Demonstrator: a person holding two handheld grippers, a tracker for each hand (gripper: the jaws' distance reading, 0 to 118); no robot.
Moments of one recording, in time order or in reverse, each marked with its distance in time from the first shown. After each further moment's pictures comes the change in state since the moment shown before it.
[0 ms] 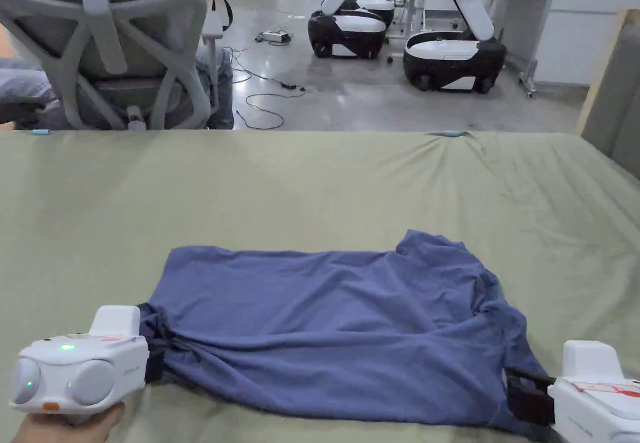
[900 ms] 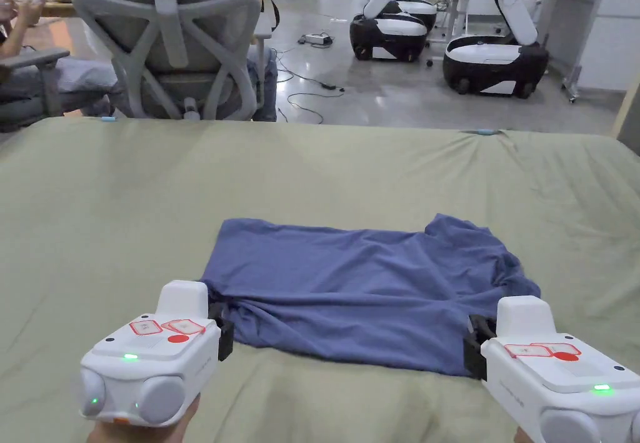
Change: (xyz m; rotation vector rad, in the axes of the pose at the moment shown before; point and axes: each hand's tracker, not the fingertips) left arm 0.010 -0.062 0.087 0.244 -0.026 0.042; right arm -0.104 -0.010 0.103 0.209 0.174 0.135
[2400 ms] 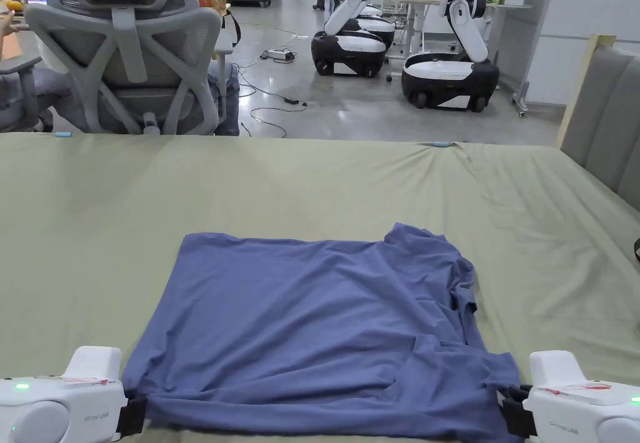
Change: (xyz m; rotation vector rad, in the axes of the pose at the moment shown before) left arm -0.035 -0.017 0.023 -0.365 -0.086 -0.013; right arm 0.109 -0.046 0.005 -0.322 0.025 -0.044
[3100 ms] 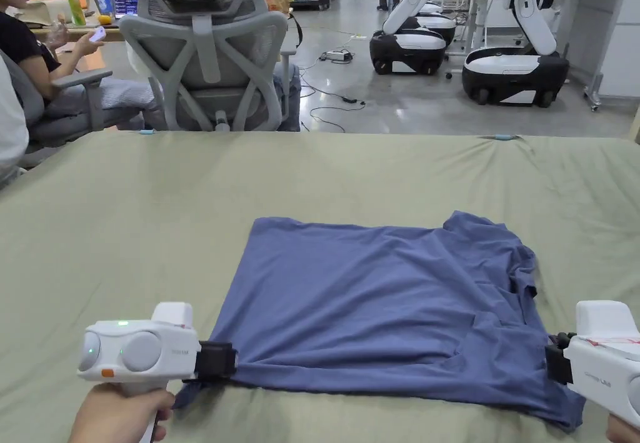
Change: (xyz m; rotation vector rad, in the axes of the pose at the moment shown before) left arm -0.011 -0.014 -0.007 -0.041 0.021 0.076; right arm -0.050 0.010 0.039 0.148 -0.098 0.005
